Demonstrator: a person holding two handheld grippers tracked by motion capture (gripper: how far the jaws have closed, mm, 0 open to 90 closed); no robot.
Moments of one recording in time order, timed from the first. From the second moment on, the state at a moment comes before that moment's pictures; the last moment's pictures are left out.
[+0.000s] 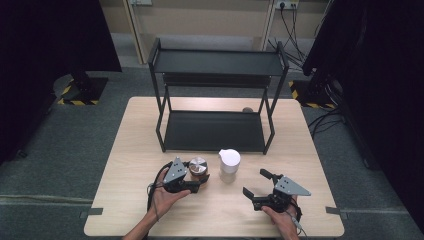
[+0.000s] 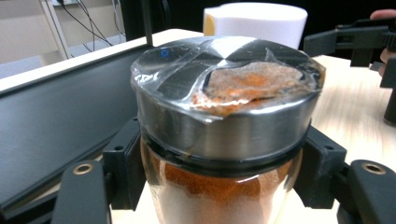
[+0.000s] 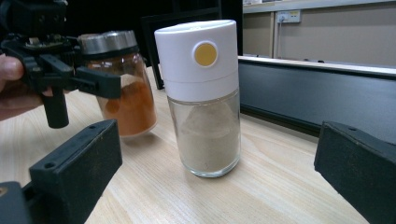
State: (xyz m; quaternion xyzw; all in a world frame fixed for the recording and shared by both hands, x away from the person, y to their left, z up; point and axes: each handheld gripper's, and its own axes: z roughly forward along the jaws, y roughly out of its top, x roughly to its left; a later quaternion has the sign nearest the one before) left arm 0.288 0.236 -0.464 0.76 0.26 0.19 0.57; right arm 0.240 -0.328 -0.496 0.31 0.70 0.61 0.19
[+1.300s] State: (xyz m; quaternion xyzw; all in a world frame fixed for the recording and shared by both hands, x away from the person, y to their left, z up) left arm 0.329 0.247 -0.330 0.74 0.26 0.21 0.58; right arm 0.240 -0.329 -0.497 0.31 0.70 0.62 0.18
